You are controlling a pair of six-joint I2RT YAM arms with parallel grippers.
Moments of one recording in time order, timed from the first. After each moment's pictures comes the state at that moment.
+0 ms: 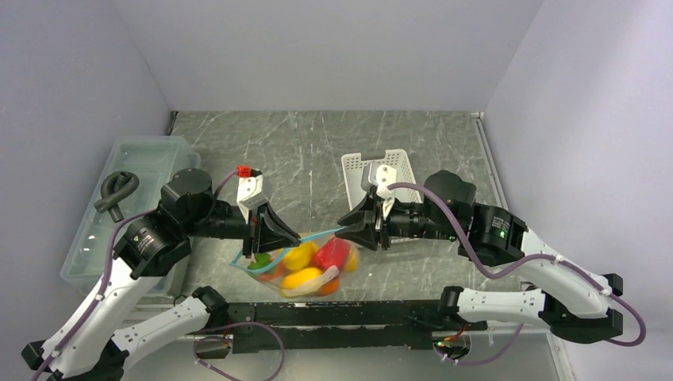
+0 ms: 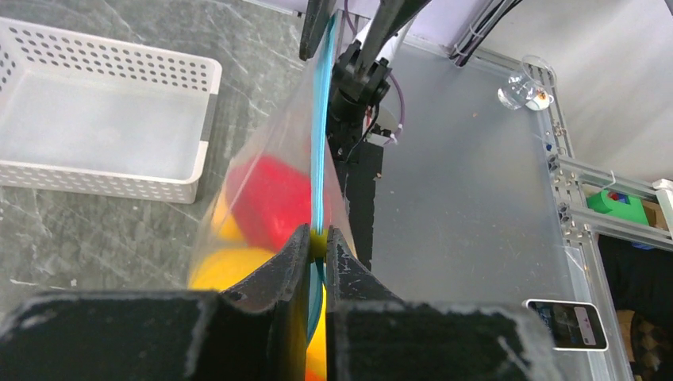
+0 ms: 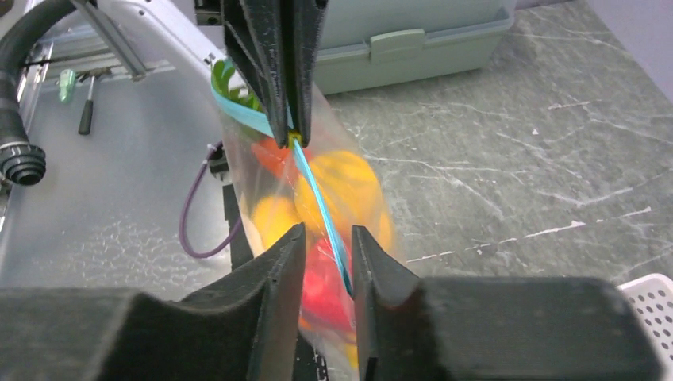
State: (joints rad) left arm -0.70 0.78 1.20 -0.69 0.80 -0.07; right arm 1.14 0.95 1.34 -0.58 -0.24 0.01
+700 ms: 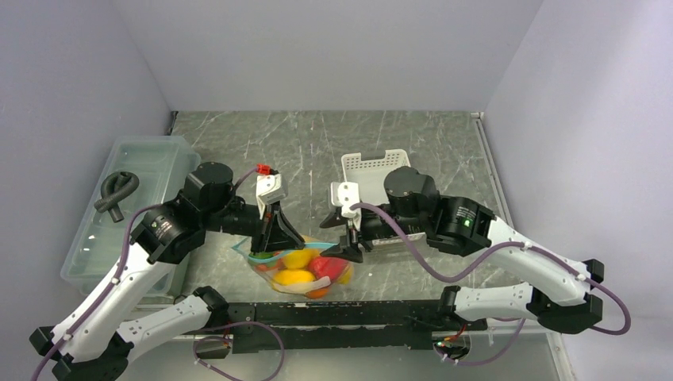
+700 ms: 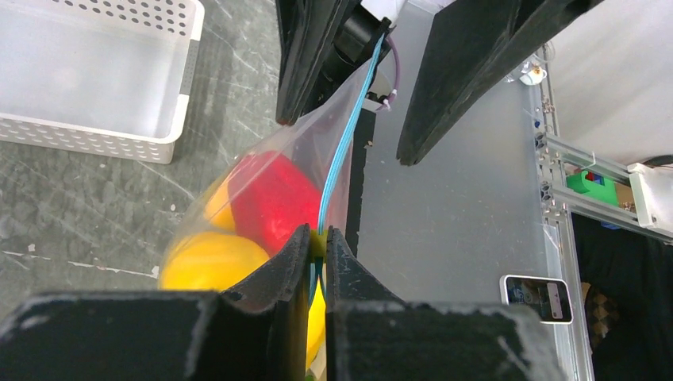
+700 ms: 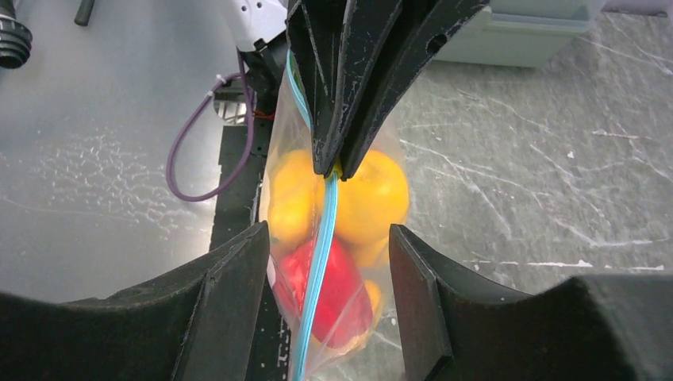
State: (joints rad) left arm -0.70 0.87 1.20 -0.78 0.81 -0.04; right arm 1.14 1.08 1.36 -0.63 -0.41 -0.21
